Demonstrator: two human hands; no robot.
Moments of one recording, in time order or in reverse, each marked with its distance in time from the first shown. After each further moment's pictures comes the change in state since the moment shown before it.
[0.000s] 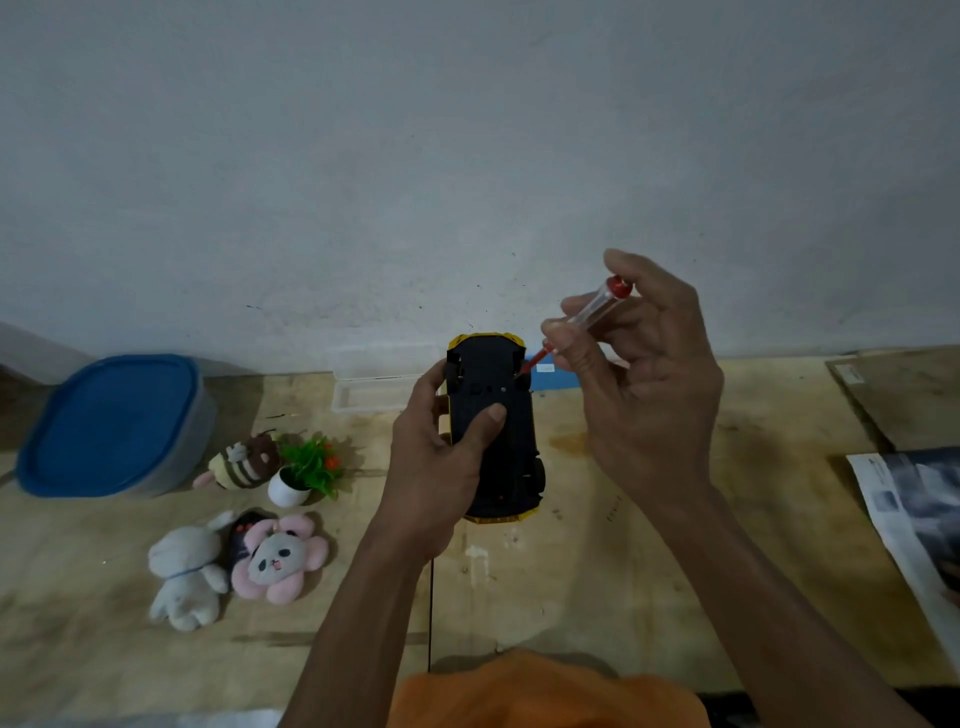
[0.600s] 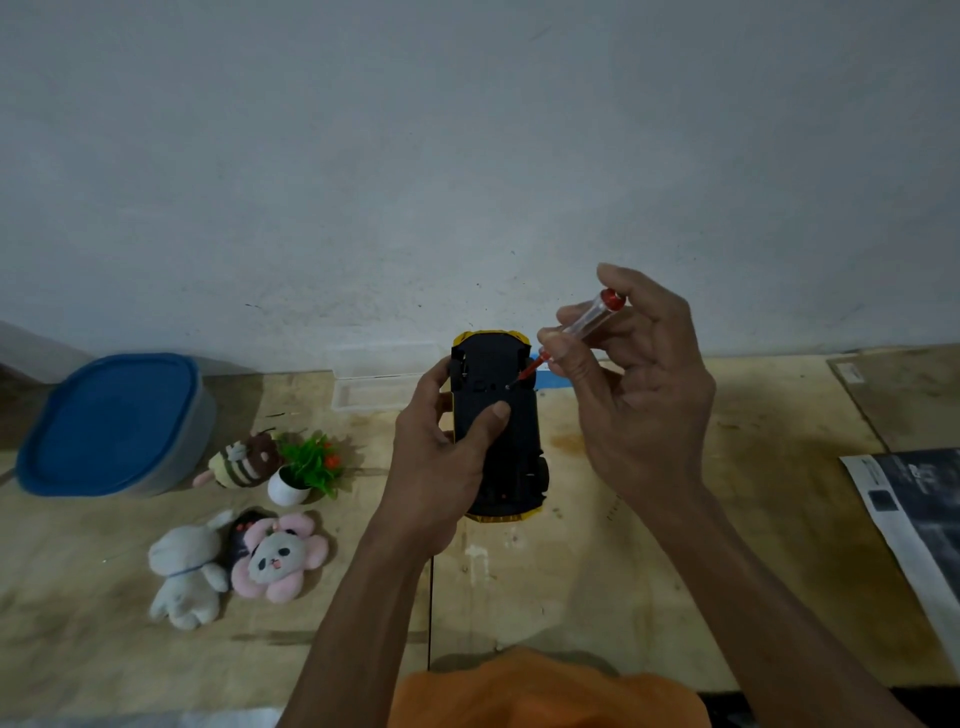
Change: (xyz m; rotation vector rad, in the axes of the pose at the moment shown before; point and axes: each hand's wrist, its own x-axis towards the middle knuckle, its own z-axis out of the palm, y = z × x) left_hand 0.001 0.004 0.004 -0.005 -0.012 -0.002; right_hand -0.005 0.009 -0.001 -0.038 -0.014 -0.007
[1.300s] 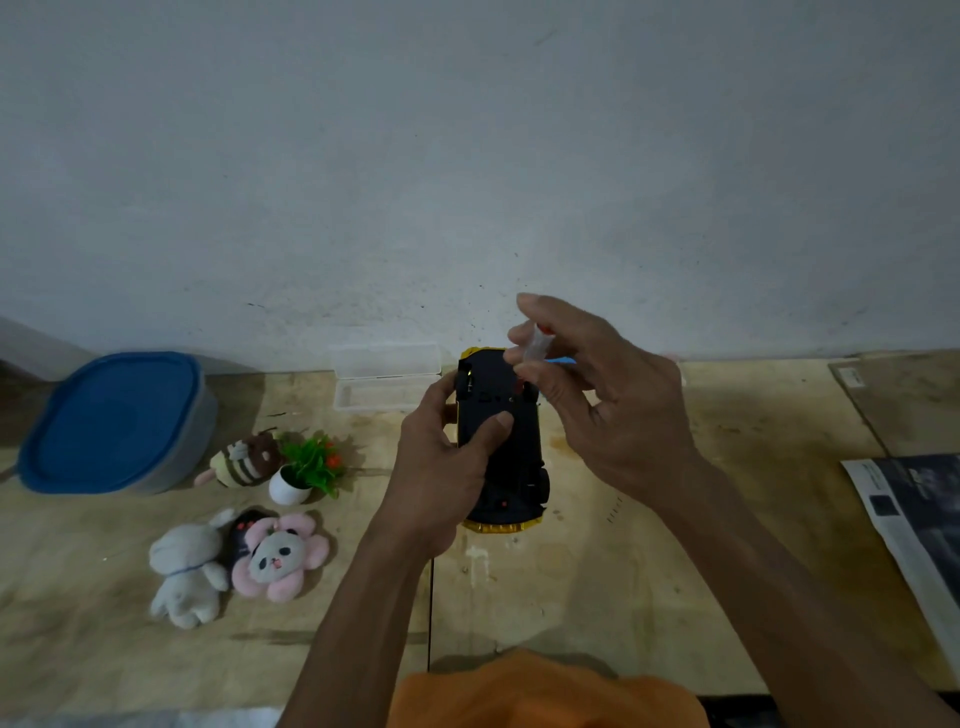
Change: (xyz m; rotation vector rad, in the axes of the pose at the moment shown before) left_hand 0.000 0.001 0.000 -0.010 -0.018 -0.038; right_hand 0.009 0.003 -0.004 -0.087 -0.359 -0.263
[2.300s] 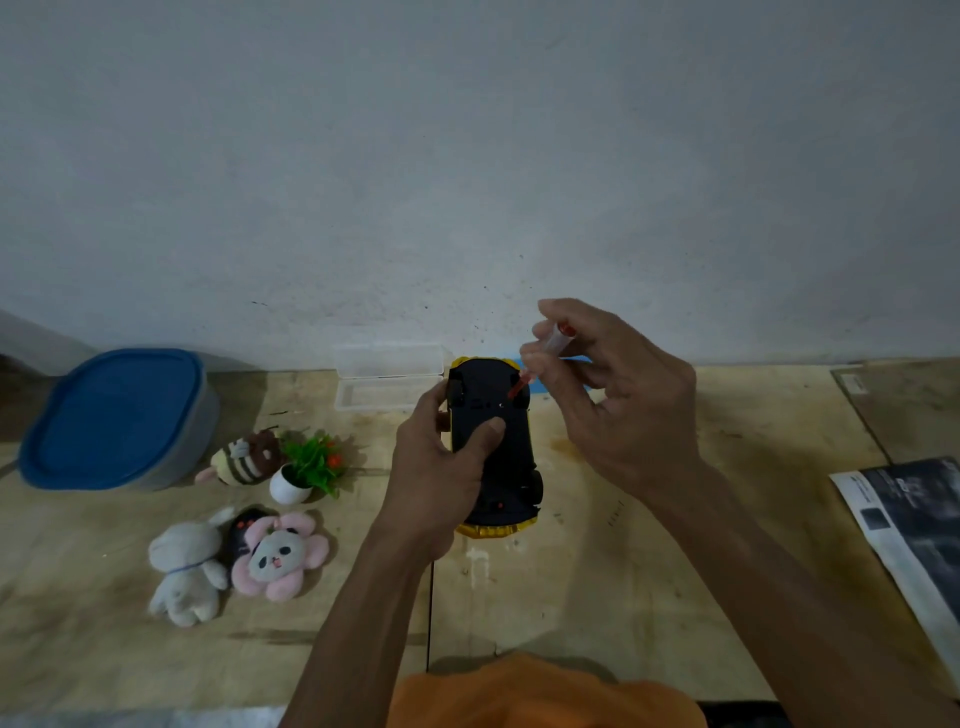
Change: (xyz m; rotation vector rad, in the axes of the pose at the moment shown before) left_hand 0.007 -0.016 -0.008 0.073 0.102 -0.020; right_hand 0.000 0.009 0.005 -0.168 0.158 -0.012
